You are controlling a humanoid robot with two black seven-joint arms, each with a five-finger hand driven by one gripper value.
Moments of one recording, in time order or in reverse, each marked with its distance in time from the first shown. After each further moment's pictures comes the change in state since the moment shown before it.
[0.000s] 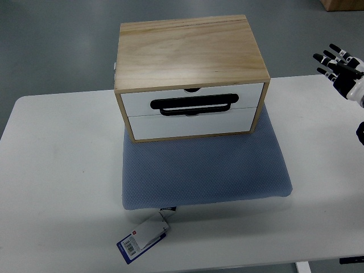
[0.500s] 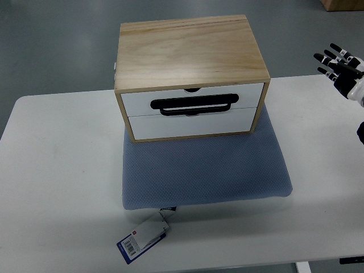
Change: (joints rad) left arm 0.001 0.000 0.000 -0.001 0.000 0.000 0.000; right arm 0.000 -0.002 0.000 0.001 0.000 0.001 0.000
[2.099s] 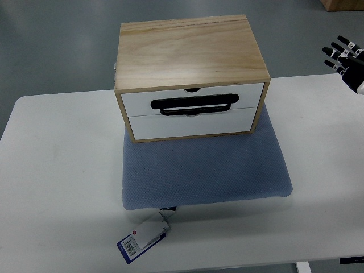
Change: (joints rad) left arm 0.000 0.000 0.000 -0.001 0.000 0.000 0.000; right arm 0.019 -0.049 0.020 -0.040 -0.002 0.092 -0.003
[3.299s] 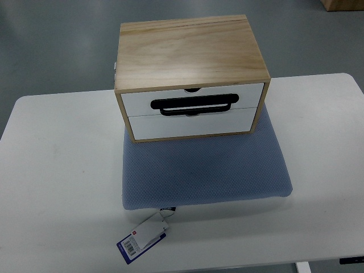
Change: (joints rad) left arm 0.000 0.000 0.000 0.000 0.000 0.000 0.000; right arm 0.763 -0.381 -0.945 0.138 0.103 0.430 0.165
